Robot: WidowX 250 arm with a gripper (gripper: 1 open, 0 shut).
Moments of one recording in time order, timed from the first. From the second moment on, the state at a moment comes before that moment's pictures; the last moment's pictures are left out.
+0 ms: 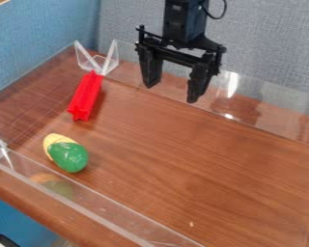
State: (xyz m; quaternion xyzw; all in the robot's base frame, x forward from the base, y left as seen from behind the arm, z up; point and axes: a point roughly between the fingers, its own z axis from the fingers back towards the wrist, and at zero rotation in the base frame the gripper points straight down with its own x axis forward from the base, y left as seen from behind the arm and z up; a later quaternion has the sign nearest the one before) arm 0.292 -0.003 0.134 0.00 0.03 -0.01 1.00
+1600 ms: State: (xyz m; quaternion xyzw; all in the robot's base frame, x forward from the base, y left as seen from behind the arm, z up) arm 0.309 0.159 0.059 -0.02 0.04 0.14 0.99
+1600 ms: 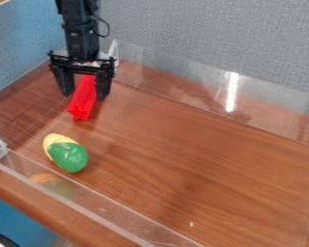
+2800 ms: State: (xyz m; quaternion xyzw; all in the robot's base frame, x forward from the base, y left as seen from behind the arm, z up) arm 0.329 0.161 0.041 -0.03 0.05 0.24 0.97
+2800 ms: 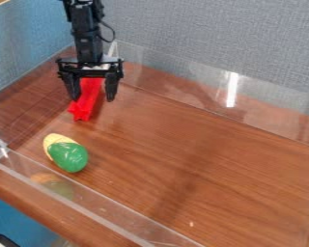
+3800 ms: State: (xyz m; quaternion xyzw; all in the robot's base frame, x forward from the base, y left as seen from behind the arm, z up) arm 0.352 0.148 0.033 -0.02 0.01 0.33 0.94
